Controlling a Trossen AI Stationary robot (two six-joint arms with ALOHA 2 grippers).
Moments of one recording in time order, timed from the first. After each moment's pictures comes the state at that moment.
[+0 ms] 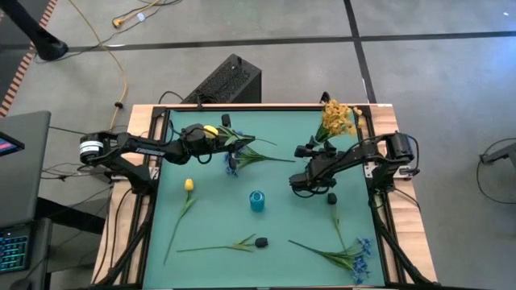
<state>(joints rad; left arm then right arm) 0.30 1.45 0.60 0.93 0.12 0.22 0.05 1.79 0.90 -1.06 1.36 -1.00</state>
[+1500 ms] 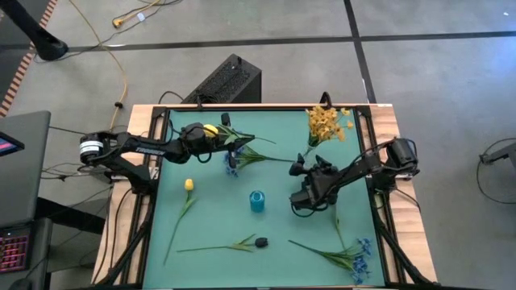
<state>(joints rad) 0.32 1.45 0.60 0.93 0.13 0.22 0.27 1.79 0.90 -0.88 1.22 -1.00</state>
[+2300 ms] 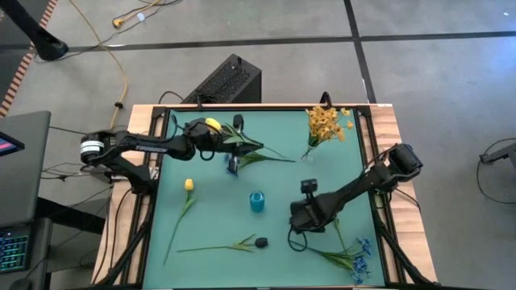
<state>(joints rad) 0.27 1.46 0.79 0.79 0.36 0.12 0.47 1.79 1.11 -0.96 0.37 0.35</state>
